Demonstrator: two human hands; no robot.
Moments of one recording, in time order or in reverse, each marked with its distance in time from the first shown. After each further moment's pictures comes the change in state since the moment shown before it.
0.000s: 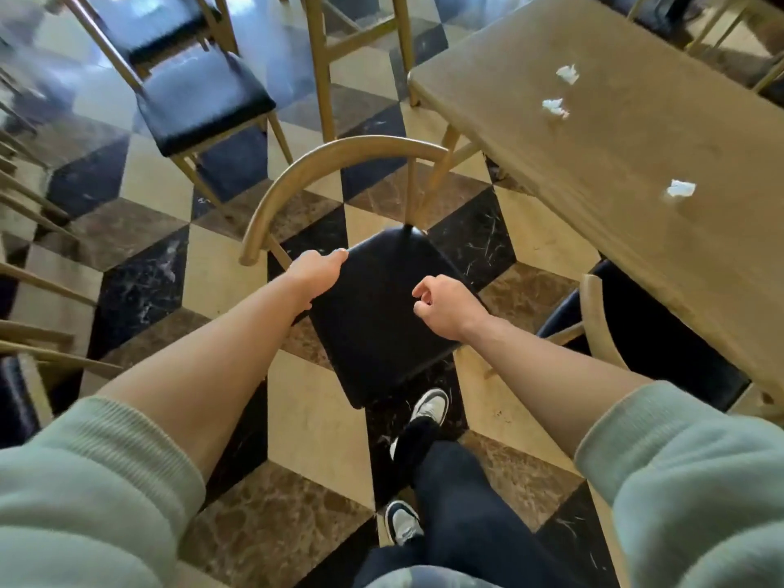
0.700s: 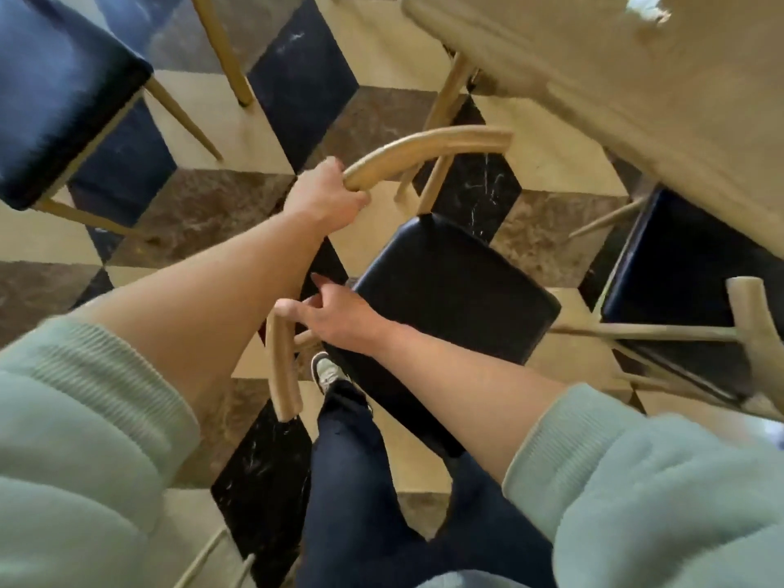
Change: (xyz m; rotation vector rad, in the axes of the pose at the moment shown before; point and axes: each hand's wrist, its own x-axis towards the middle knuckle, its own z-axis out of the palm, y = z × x) left_hand 0.345 0.124 -0.072 0.342 -0.167 0.512; right_hand 0.313 -0.178 0.109 0.702 -0.237 0.301
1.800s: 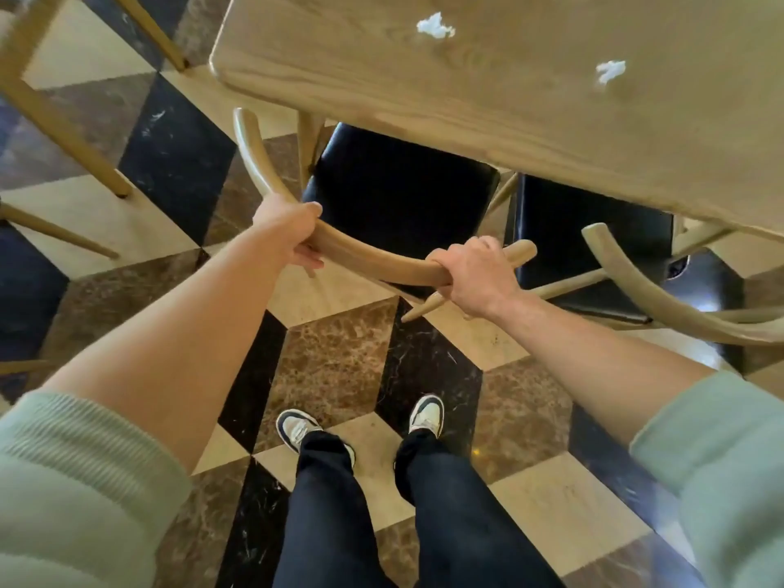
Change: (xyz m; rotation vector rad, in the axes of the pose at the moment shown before) left_hand 0.009 0.129 0.052 -0.364 -0.220 -0.323; right_hand -0.146 0.121 -0.224 -0.965 0.697 0.139
